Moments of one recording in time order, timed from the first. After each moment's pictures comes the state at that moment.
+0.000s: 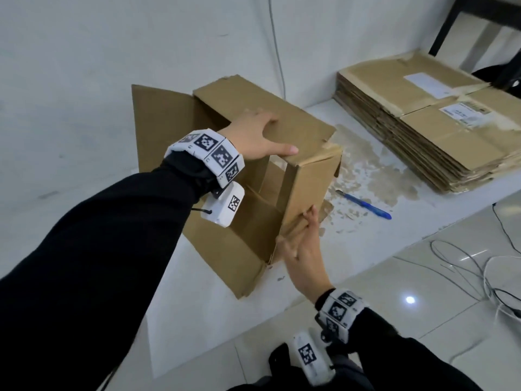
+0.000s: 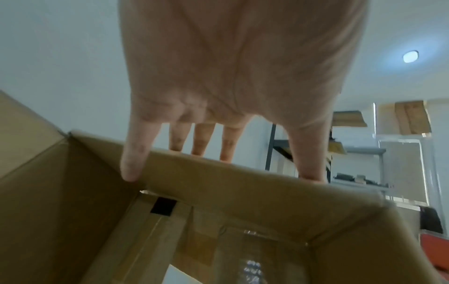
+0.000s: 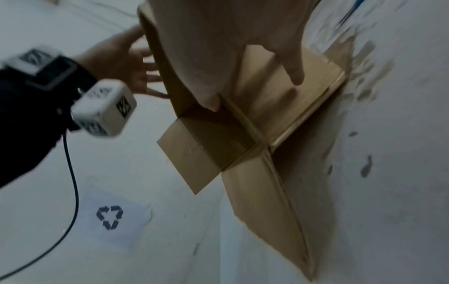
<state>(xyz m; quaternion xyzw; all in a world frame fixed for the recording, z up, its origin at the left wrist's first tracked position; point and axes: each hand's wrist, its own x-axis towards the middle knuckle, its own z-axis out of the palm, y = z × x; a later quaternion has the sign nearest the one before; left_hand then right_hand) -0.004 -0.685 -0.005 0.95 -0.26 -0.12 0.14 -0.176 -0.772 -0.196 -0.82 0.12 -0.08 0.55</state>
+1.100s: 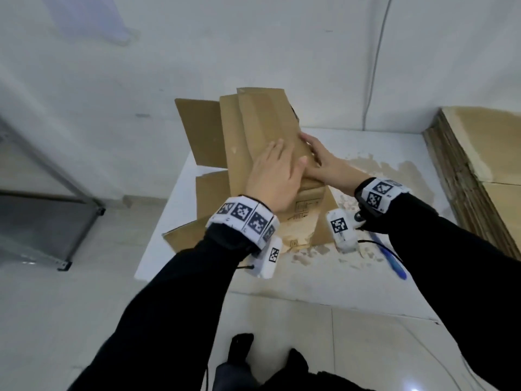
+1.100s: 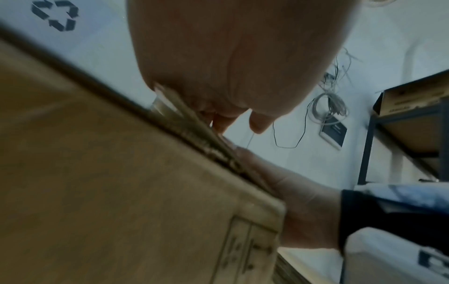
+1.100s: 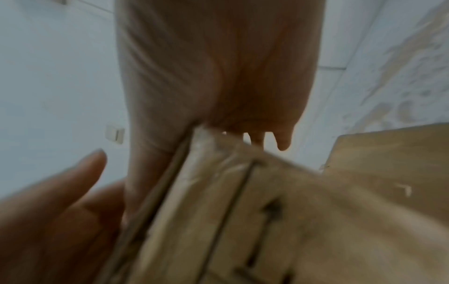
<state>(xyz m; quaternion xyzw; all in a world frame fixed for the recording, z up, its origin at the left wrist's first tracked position) -0.107 -0.725 -0.055 0.98 0.02 -0.01 0.21 -0.009 -0.857 -0.090 -0.80 -0.25 0.23 0.50</state>
